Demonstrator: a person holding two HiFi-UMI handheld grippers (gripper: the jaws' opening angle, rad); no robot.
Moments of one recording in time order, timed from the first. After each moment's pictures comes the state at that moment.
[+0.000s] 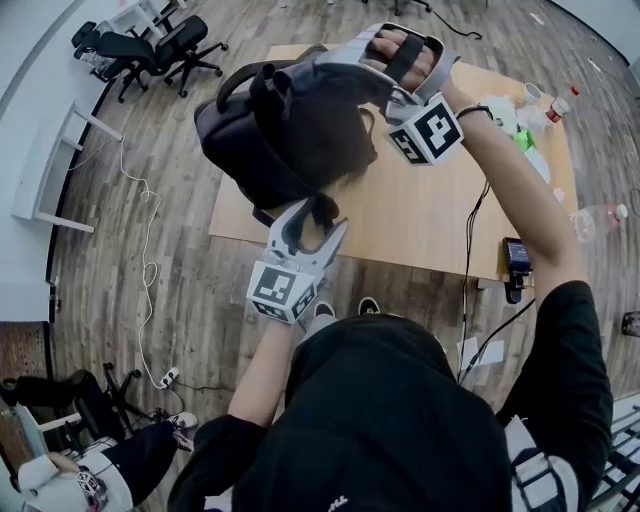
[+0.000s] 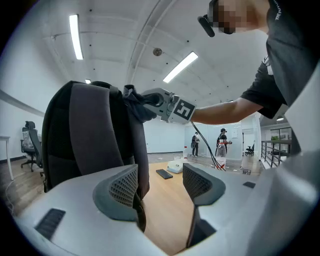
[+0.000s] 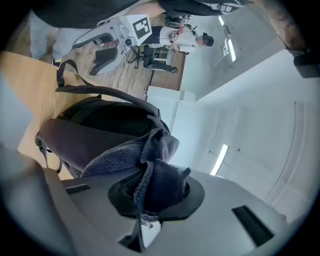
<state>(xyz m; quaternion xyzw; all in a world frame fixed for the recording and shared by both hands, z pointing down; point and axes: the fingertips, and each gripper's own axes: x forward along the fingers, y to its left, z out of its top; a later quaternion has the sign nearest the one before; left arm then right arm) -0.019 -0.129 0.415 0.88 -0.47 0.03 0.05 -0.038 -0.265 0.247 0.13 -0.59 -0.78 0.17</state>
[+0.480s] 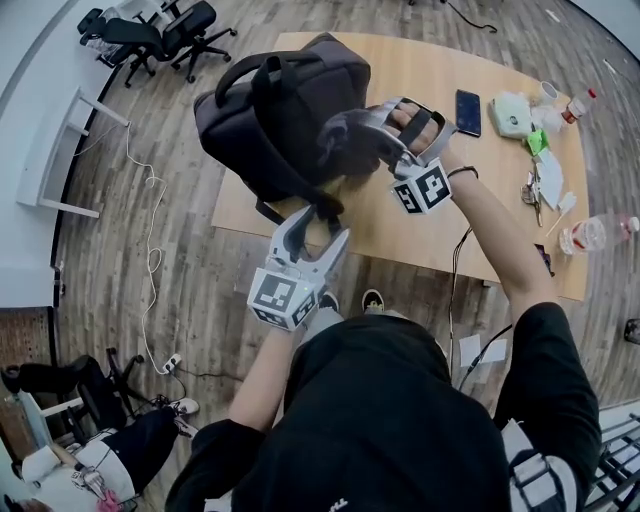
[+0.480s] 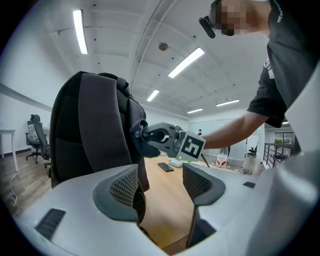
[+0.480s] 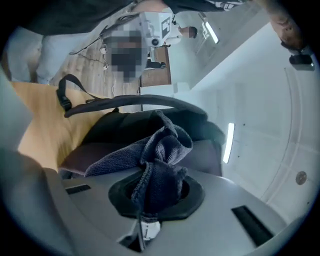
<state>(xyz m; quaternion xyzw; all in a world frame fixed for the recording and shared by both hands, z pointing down) -0.026 -0.120 0.437 0.87 -0.49 0.05 0.08 -0.024 -0.259 0.400 0.15 -0.70 -0.68 0.19</state>
